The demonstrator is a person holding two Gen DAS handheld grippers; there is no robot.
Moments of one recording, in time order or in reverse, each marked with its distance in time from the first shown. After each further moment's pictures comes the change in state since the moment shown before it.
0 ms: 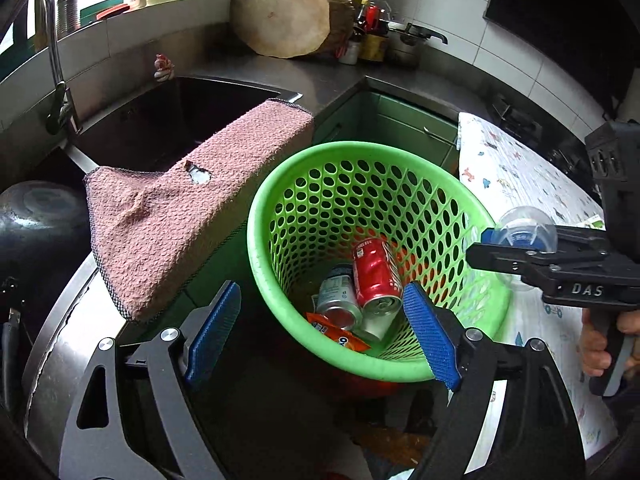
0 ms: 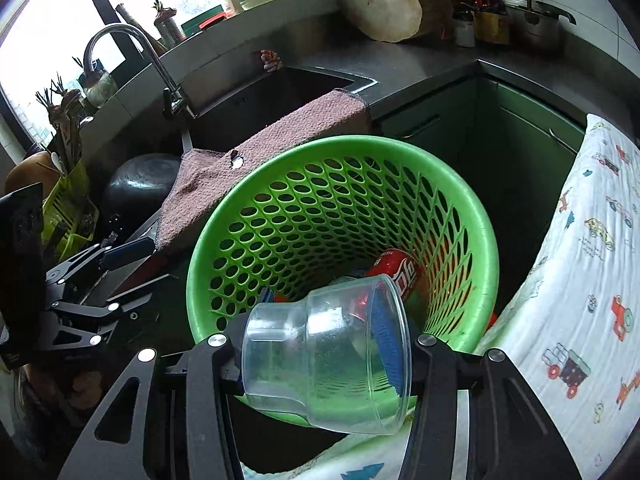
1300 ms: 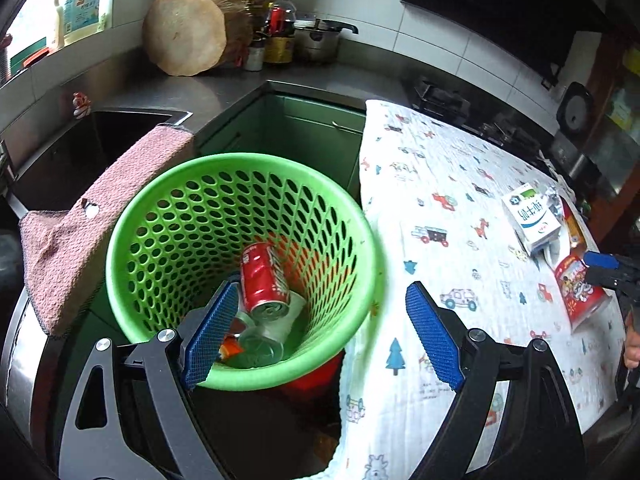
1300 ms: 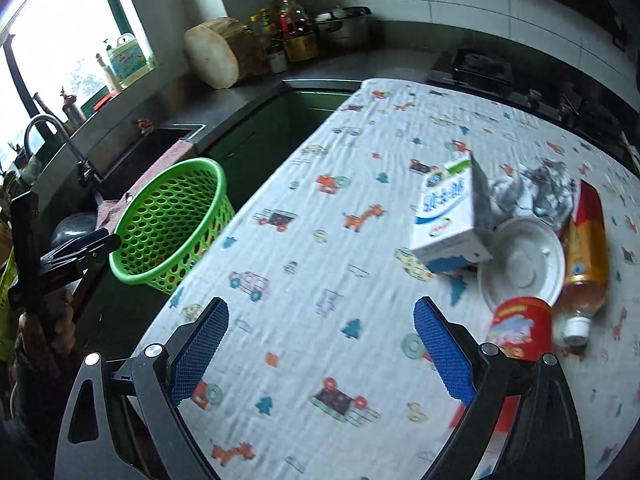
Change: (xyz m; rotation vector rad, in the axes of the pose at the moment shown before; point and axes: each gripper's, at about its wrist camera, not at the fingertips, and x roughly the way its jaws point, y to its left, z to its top) left arm -0.007 -0.124 -0.003 0.148 -0.002 -0.187; right arm -0.240 -0.141 -0.171 0.337 -0.114 -0.353
